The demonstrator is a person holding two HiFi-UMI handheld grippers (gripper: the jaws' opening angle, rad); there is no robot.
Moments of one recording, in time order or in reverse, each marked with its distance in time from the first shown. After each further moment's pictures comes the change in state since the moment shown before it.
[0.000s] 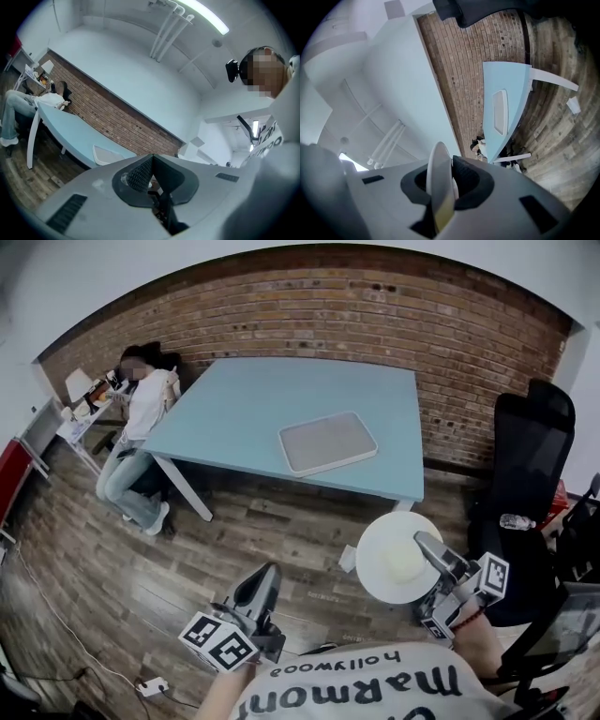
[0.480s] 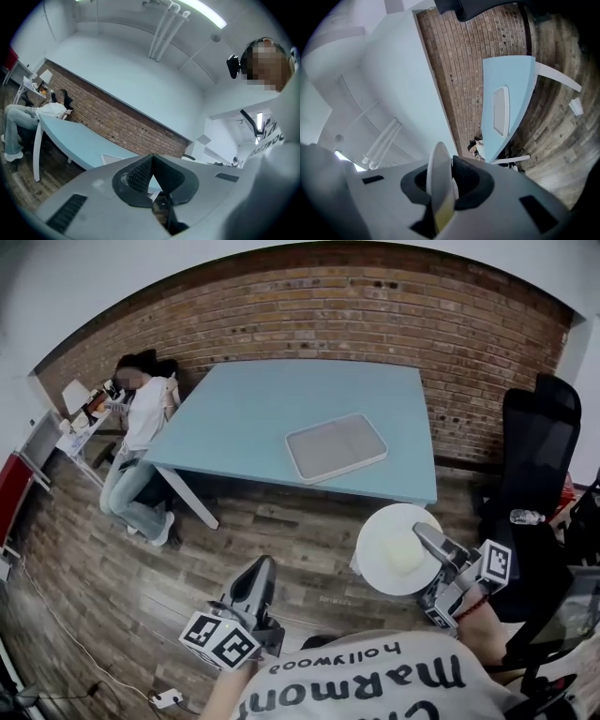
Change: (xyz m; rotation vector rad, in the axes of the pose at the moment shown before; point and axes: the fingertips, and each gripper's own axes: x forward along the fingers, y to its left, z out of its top) left arm 0.008 0.057 0.035 0.067 -0.011 0.055; right arm 0.052 -0.026 0.003 -0.013 0.001 -0.031
